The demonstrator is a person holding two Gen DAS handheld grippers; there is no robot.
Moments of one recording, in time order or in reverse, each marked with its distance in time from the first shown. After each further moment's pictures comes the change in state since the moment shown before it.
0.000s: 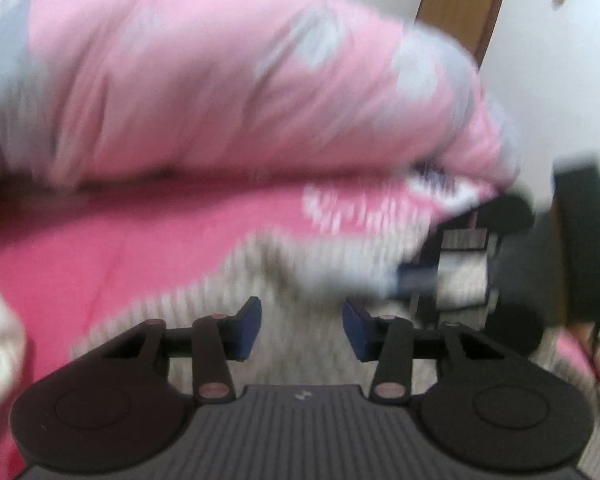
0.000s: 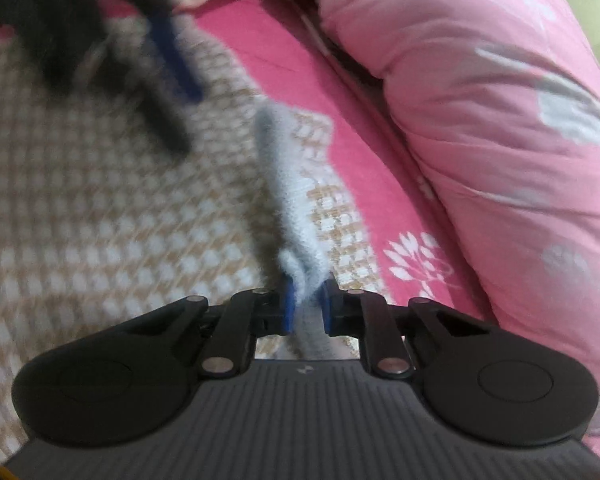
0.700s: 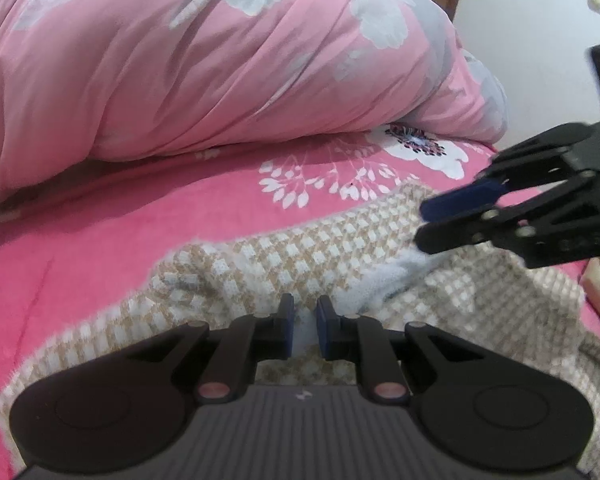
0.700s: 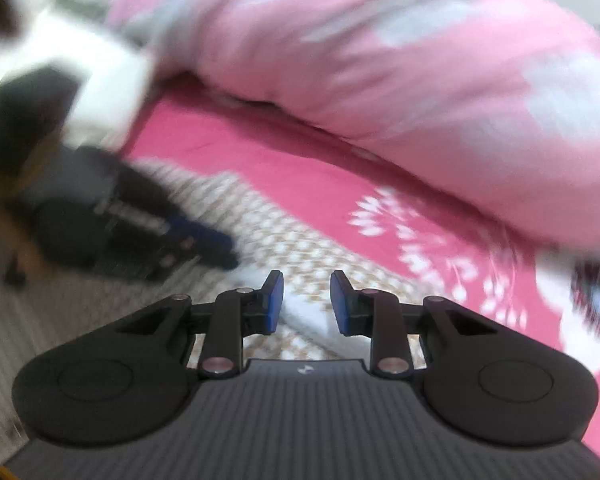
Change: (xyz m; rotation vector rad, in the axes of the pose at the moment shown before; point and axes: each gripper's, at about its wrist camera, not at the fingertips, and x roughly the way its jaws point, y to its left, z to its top) left arm 0.061 -0.026 -0.012 0.140 0.108 -0.033; right arm -0.040 -0.080 -0.039 0.711 -0.058 0.150
